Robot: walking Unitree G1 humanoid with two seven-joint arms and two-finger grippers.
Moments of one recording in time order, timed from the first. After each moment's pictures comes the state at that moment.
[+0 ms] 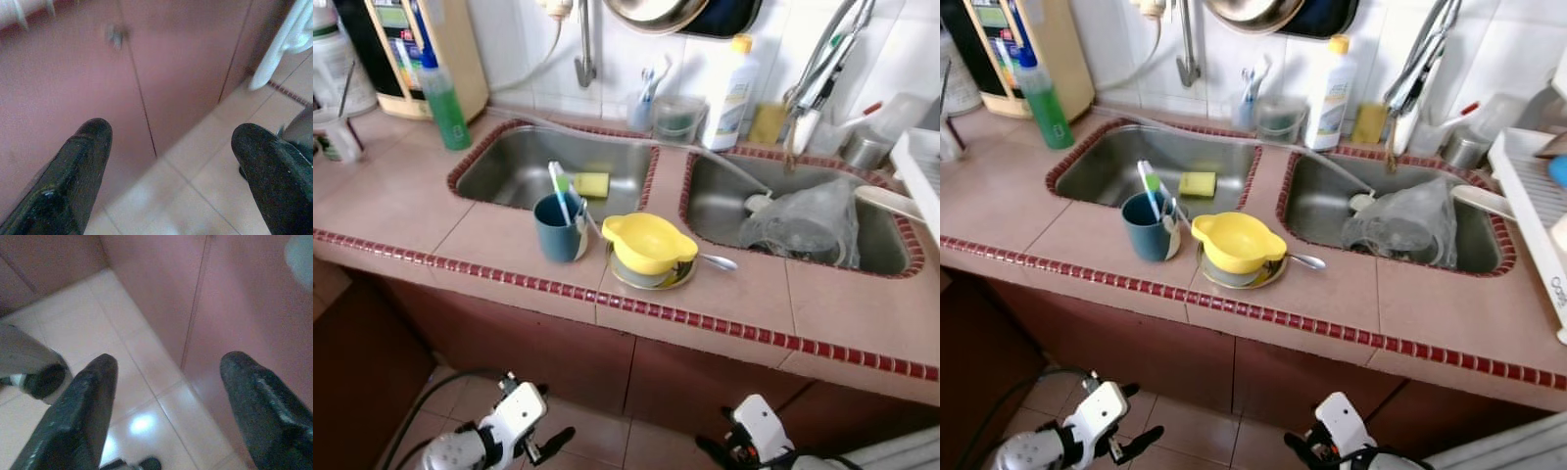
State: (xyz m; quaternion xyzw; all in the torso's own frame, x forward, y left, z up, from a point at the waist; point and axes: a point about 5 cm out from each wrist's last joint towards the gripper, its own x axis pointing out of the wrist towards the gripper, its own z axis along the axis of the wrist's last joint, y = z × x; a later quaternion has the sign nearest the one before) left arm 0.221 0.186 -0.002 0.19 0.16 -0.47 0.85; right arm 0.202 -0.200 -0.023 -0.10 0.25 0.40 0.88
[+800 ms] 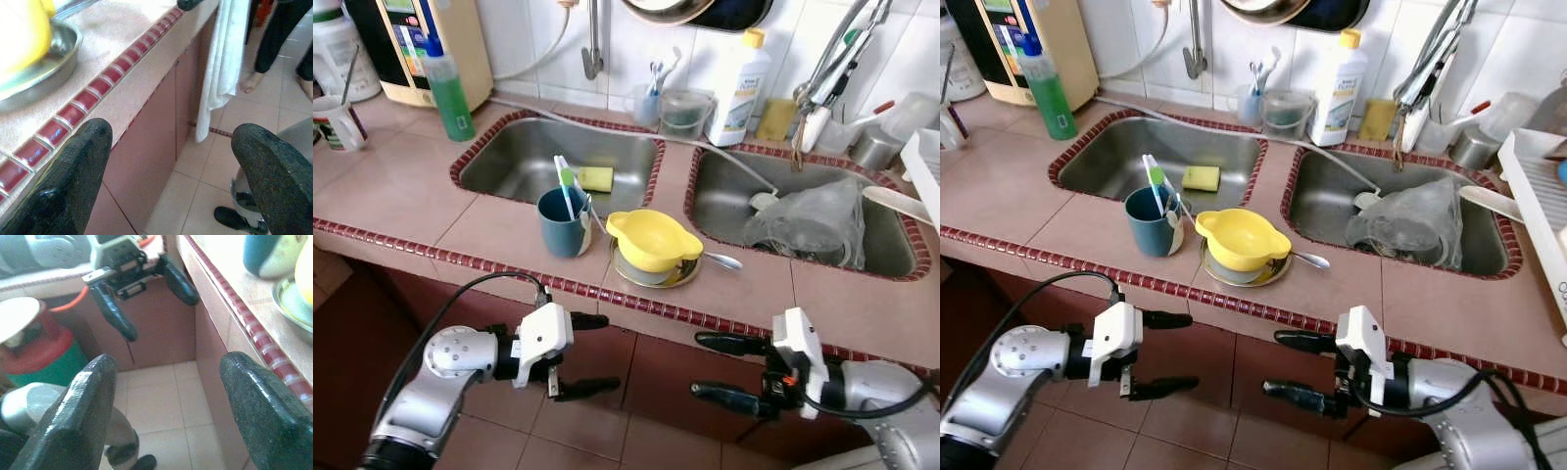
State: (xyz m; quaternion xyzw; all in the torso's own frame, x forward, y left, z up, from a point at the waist) left arm 0.257 0.149 0.112 0.17 0.06 -0.62 0.76; right arm 0.225 -0.182 0.127 -0.01 0.09 0.61 0.79
